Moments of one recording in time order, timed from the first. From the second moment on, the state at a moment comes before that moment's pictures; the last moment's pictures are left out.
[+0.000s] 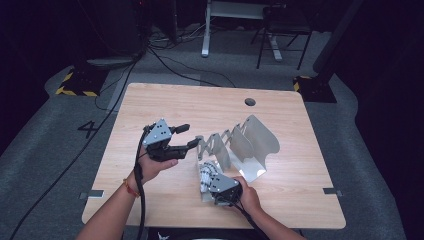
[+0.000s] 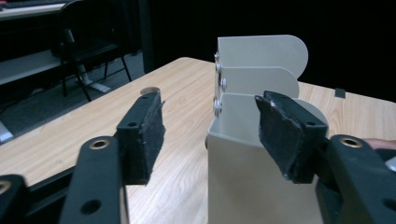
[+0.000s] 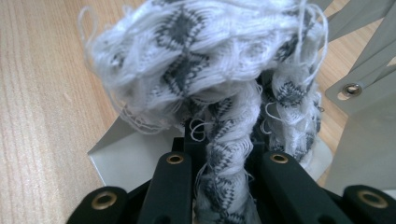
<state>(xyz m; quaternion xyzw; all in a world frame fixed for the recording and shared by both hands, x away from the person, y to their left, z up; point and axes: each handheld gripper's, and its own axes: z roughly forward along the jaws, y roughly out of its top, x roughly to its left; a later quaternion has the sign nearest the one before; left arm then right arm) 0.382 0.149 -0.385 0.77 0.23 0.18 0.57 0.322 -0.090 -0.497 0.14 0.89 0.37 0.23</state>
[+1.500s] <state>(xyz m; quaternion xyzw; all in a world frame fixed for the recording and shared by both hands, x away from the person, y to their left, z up) 0.404 0.125 -0.391 0.79 0.20 0.16 0.56 0.308 -0.137 -0.406 0.19 0.80 0.44 0.36</state>
